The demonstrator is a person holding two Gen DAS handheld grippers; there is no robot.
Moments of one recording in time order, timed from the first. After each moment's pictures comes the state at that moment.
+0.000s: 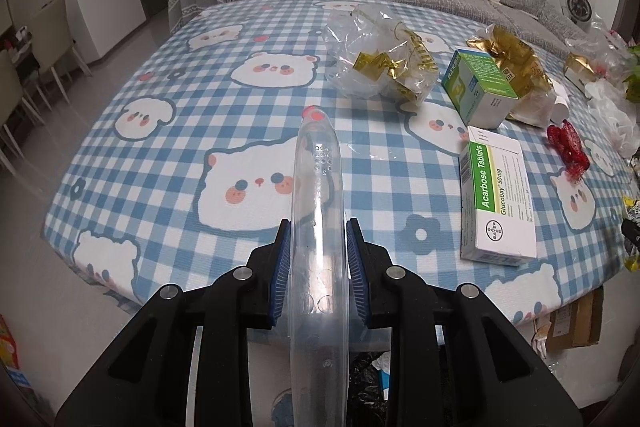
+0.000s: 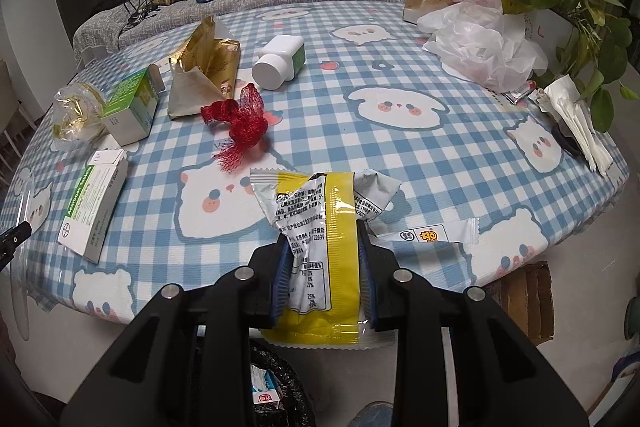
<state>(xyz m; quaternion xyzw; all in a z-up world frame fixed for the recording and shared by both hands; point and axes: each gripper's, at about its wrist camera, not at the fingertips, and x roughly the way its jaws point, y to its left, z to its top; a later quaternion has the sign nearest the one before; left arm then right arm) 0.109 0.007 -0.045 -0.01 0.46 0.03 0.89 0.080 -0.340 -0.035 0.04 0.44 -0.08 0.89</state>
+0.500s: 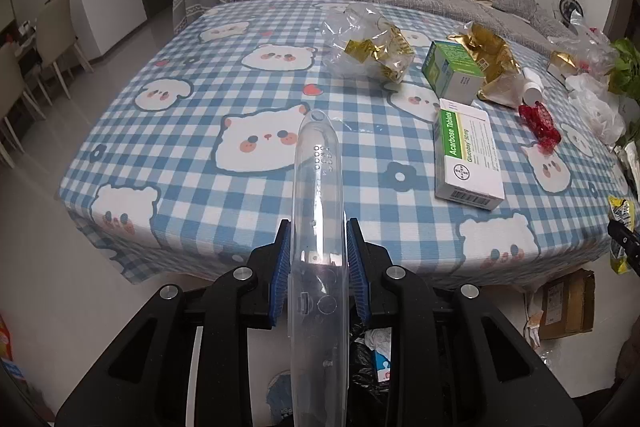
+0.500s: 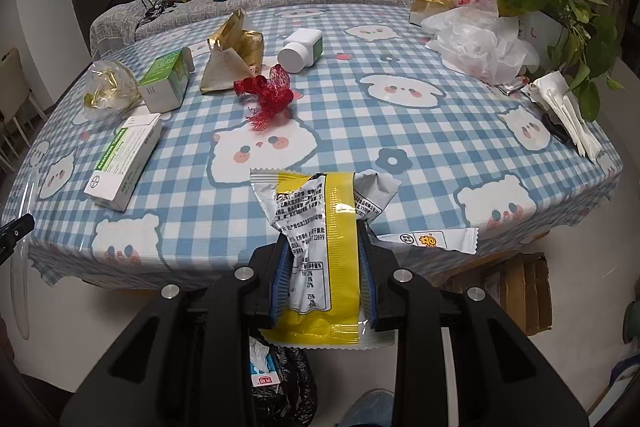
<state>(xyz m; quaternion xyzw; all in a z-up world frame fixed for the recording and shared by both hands) 0.049 0.005 -0.035 -0.02 0.45 0.03 0.89 0.028 -0.322 -0.029 0.03 0.44 -0.07 0.90</state>
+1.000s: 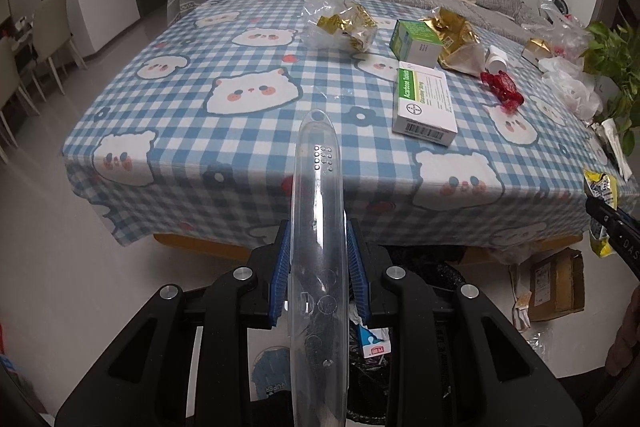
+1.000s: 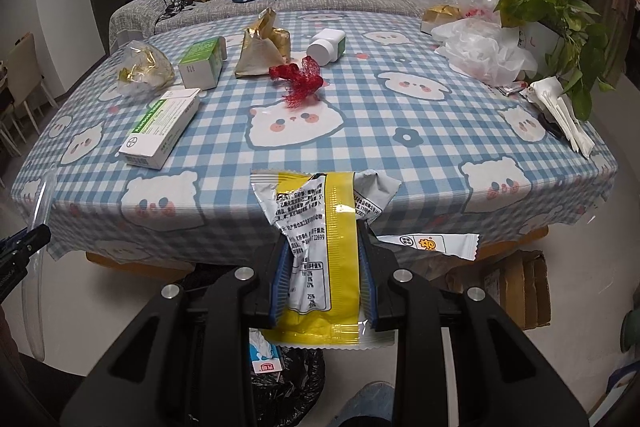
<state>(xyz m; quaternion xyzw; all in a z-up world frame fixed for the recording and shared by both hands) -0.021 -0.018 -0.044 -0.03 0.44 0.01 0.90 -0.020 -0.295 -0.028 0.01 0.42 -0.05 0.91</state>
